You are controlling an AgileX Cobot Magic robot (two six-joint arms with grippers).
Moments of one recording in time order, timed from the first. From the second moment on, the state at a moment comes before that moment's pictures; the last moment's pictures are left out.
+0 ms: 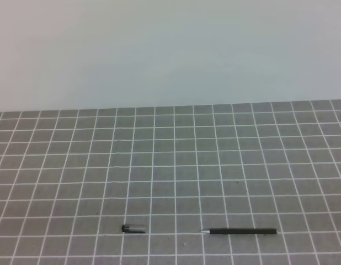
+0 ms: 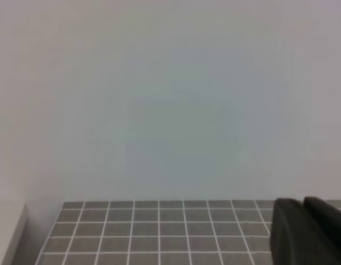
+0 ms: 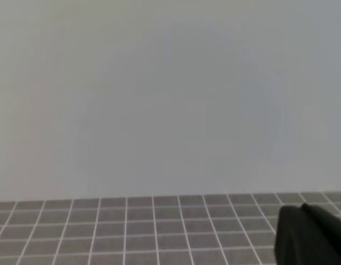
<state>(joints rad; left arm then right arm) -0.06 0.00 -0.36 -0.12 0.42 -0.02 -0.12 0.00 -0.17 -0.03 0.03 -0.07</state>
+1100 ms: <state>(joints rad) -0.06 0.12 -0.34 -0.18 0.42 0.04 0.21 1.05 -0.91 0.16 1.11 -0.77</state>
